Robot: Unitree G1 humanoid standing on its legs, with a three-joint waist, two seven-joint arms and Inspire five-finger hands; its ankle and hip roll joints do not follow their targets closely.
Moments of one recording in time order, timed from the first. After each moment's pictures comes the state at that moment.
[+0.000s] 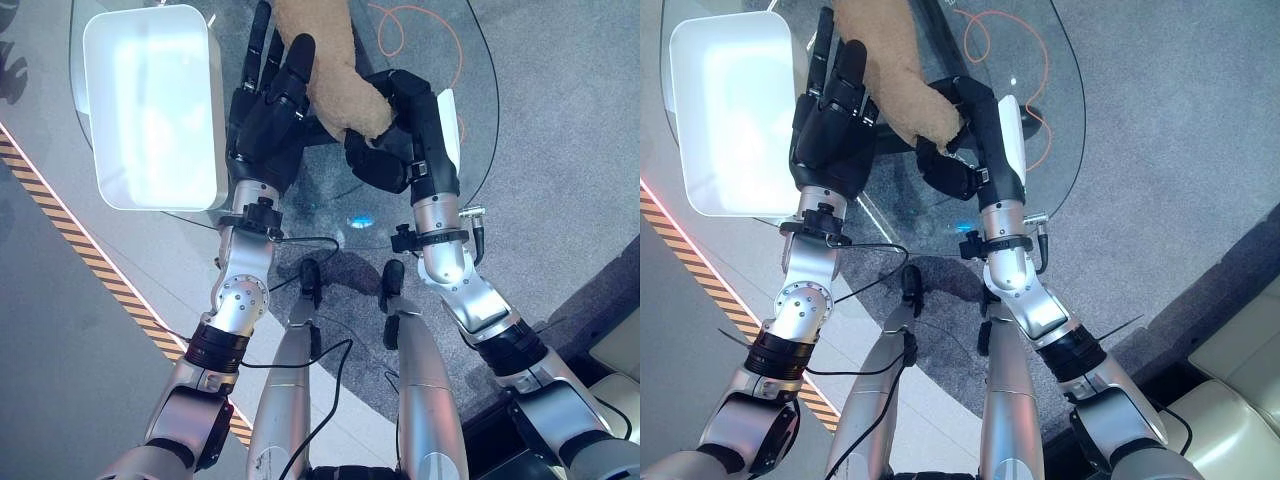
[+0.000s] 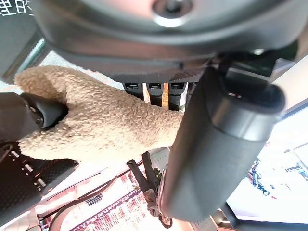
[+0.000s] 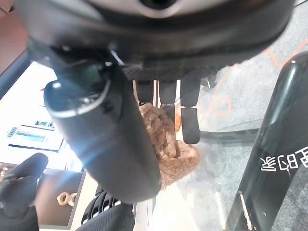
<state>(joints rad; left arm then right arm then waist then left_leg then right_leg) -0.66 0.24 -0.18 0.06 -1.24 -0.23 0.01 -0.70 -0.42 0.44 0.04 0.00 -0.07 -0.47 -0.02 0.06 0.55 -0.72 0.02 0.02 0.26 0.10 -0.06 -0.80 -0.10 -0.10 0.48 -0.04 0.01</state>
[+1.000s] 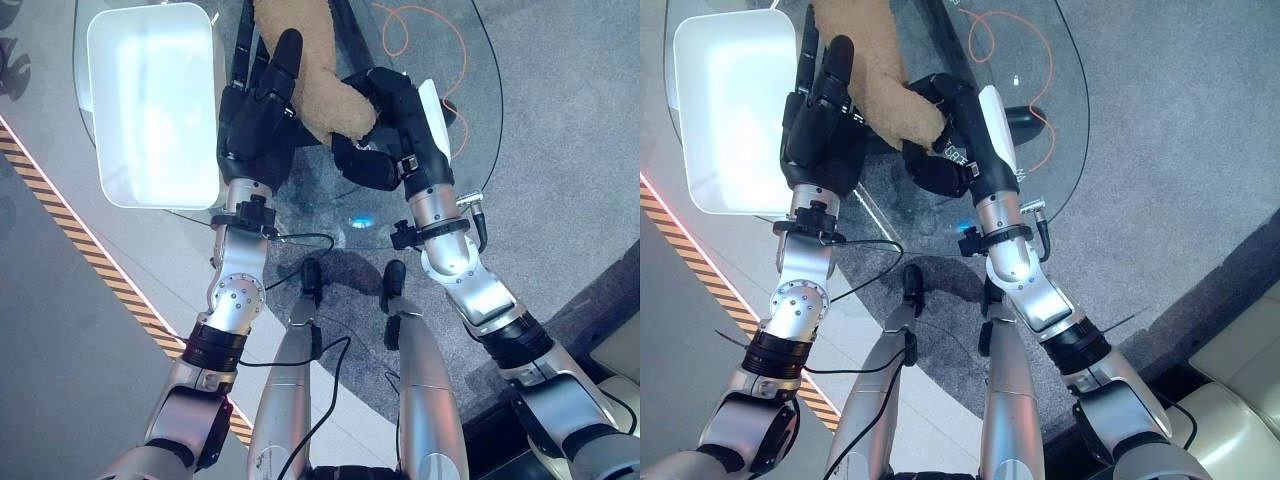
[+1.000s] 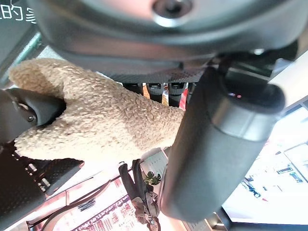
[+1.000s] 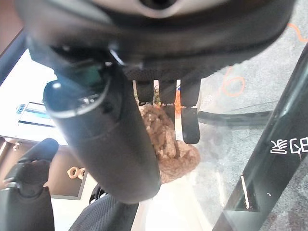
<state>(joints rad) -0.66 0.24 -0.15 0.06 -1.24 -0.23 0.01 -0.74 -0.44 0.45 0.04 0.00 -0.06 -0.36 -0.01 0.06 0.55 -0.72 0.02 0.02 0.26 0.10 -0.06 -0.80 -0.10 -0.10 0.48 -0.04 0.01</state>
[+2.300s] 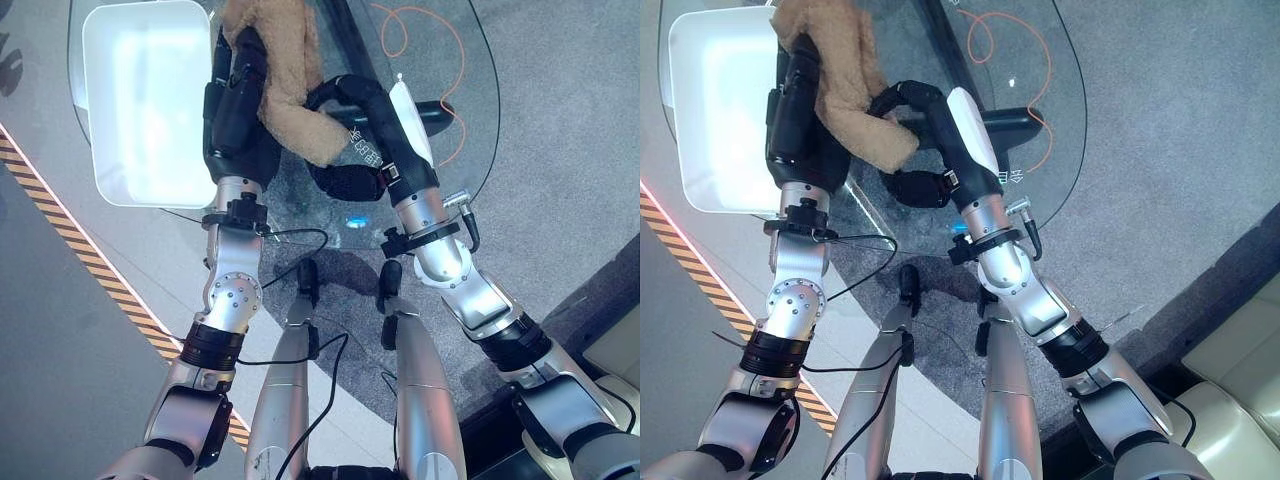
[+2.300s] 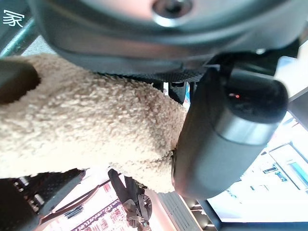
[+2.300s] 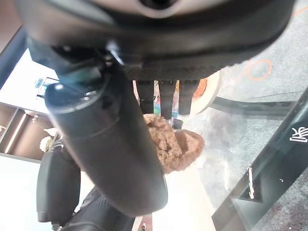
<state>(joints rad) -0.66 0.24 -0.13 0.06 -1.21 -0.27 0.02 -0.74 -0.44 0.49 -0.01 -0.08 -0.07 -0.31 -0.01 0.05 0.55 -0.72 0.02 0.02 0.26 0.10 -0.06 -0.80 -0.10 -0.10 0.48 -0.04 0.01</state>
